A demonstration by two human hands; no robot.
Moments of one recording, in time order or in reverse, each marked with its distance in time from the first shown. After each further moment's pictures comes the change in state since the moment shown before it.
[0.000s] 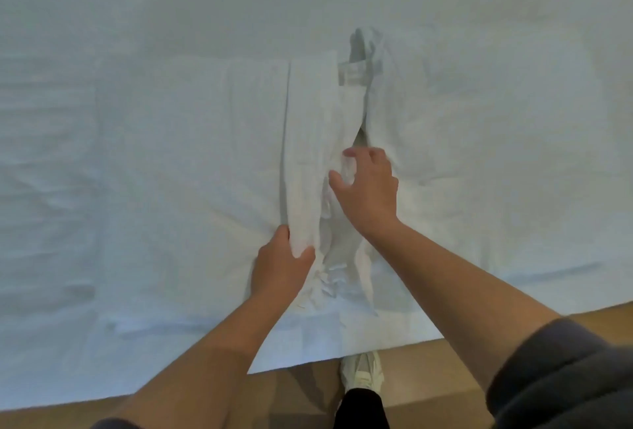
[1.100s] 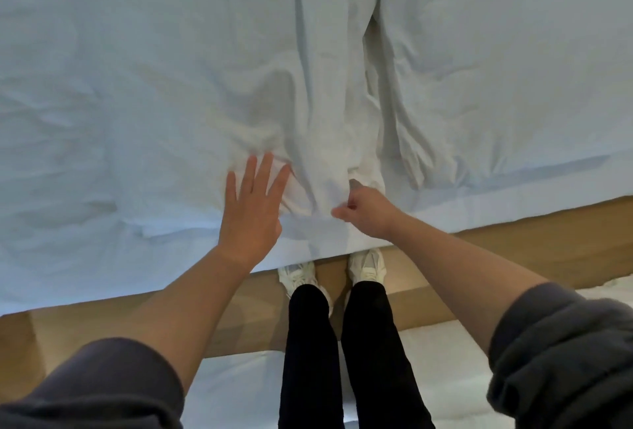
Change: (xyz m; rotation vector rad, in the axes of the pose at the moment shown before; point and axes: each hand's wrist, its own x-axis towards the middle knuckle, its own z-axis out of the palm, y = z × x) left_hand -0.042 -0.101 -0.030 0.957 -0.001 0.497; right_hand -0.133 0.070 0.034 0.005 -0.782 0.135
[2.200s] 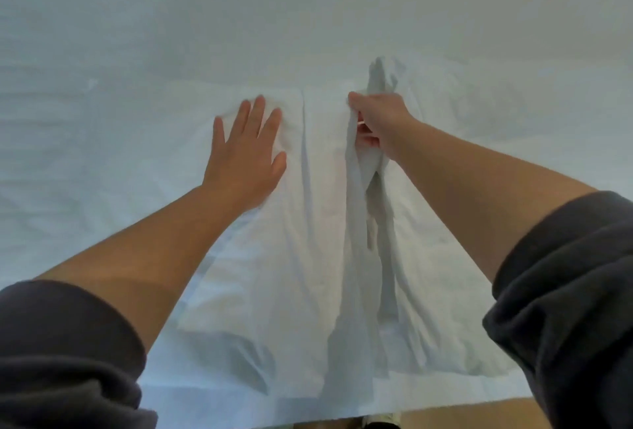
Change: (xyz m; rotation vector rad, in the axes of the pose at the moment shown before) left_hand 0.236 -0.054 -0.140 -0.072 0.212 -0.142; right_hand 0.175 -0.153 -0.255 0.674 0.464 -0.060
